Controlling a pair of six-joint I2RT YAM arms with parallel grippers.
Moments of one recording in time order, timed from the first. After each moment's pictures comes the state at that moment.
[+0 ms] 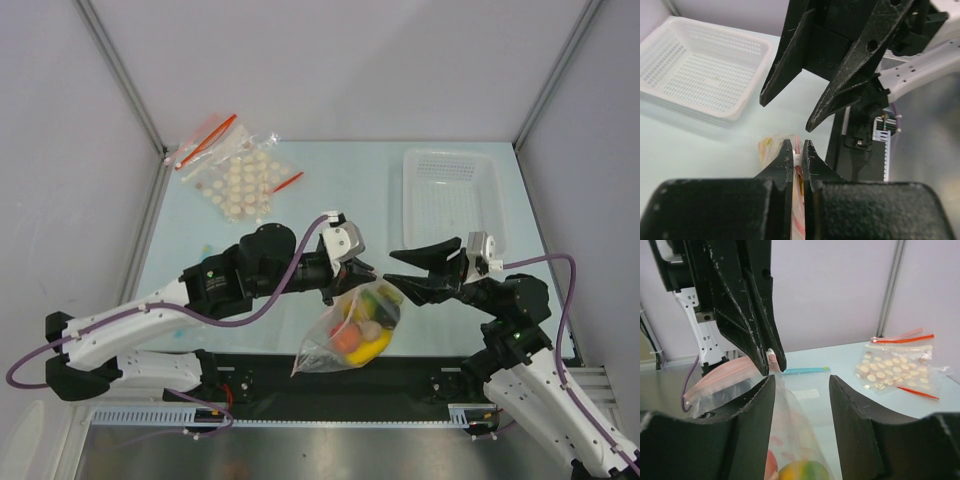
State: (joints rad) left arm -1.20 1.12 1.27 -0.34 0.11 0.00; right arm 0.52 0.48 0.52 0.42 -0.70 0.29
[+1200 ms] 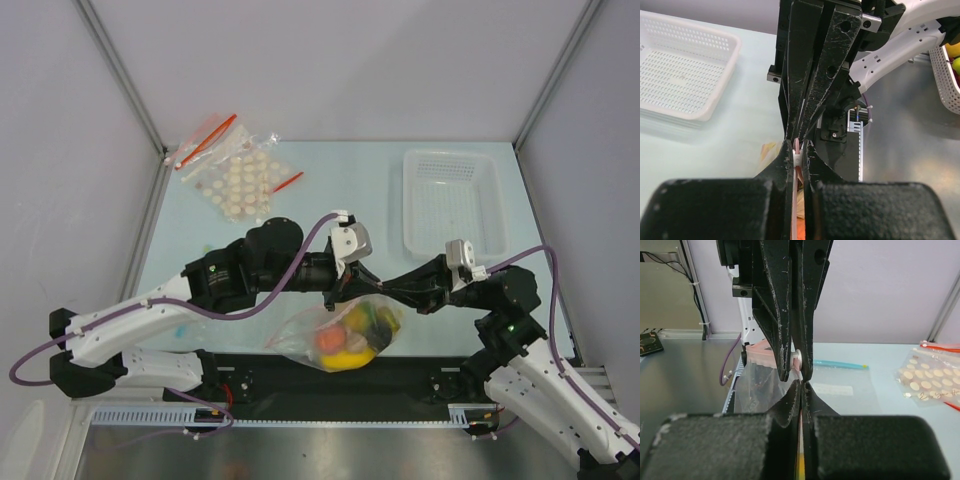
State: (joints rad) left arm -1.21 1.17 1.35 -0.42 0.25 -0.04; right arm 0.60 0.56 0.55 0.41 -0.91 0.24
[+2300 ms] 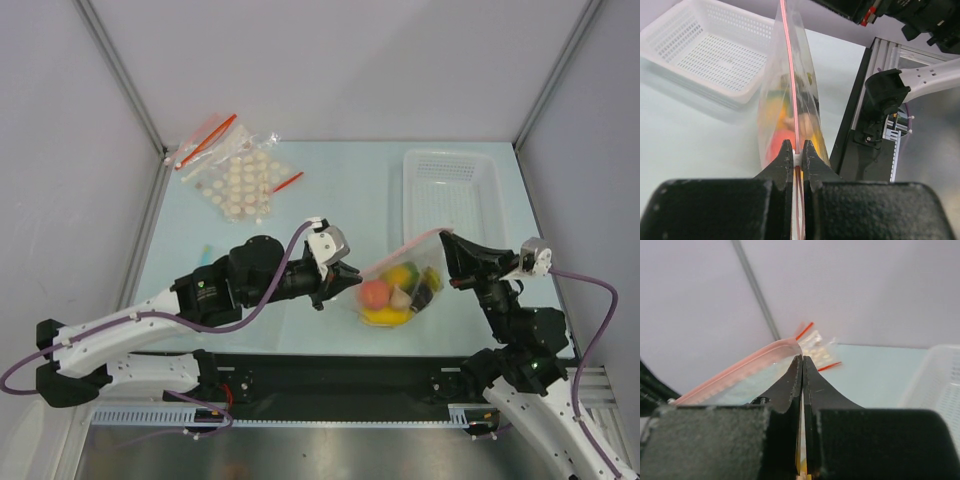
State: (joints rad) left arm -1.21 1.03 1.15 -0.32 0.03 -0.05; right arm 0.54 0.22 0.47 0.23 0.01 0.32
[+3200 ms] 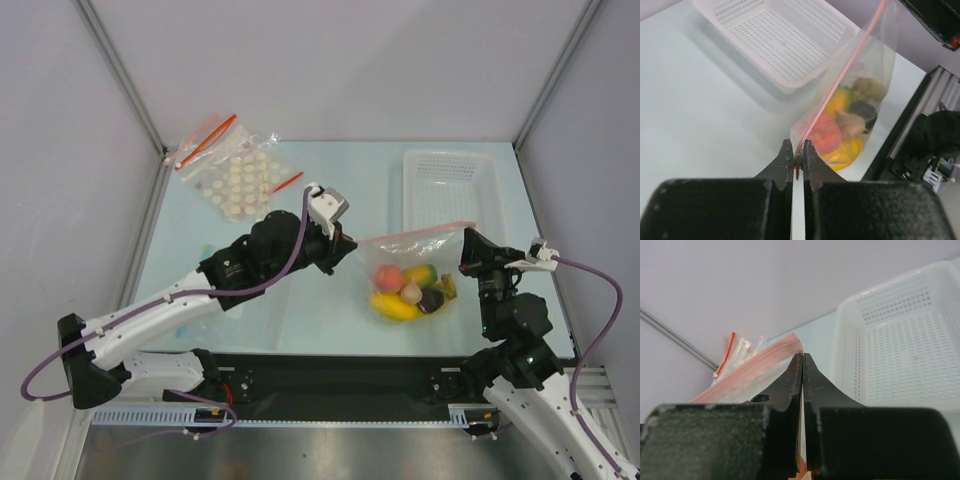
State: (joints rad) left arm -1.03 1.15 1.13 -0.24 -0.07 -0.17; right arm 0.54 0.24 0.46 0.05 0.54 0.44
